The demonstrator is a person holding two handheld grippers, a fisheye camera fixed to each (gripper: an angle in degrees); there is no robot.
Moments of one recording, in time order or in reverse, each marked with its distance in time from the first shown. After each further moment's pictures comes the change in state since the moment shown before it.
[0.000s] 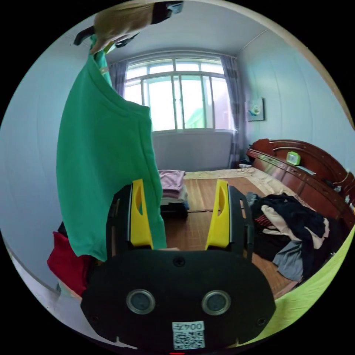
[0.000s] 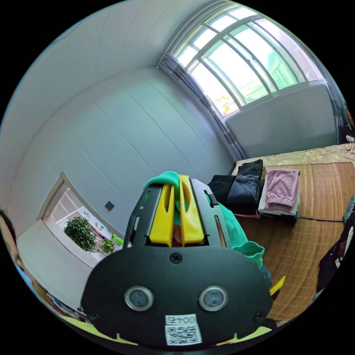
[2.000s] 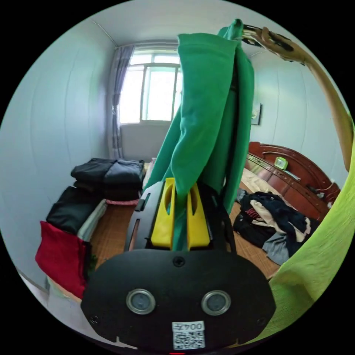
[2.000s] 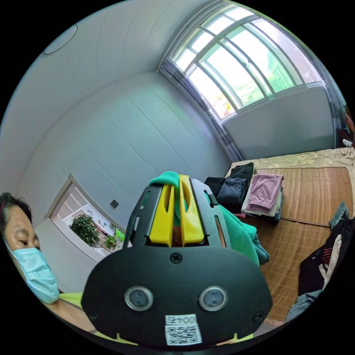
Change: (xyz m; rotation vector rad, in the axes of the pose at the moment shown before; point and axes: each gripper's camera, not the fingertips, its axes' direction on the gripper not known) left arm 0.139 -0.076 -0.024 -0.084 0.277 -0.125; right arm 0.025 -0.010 -0.146 -0.022 0.002 -0.007
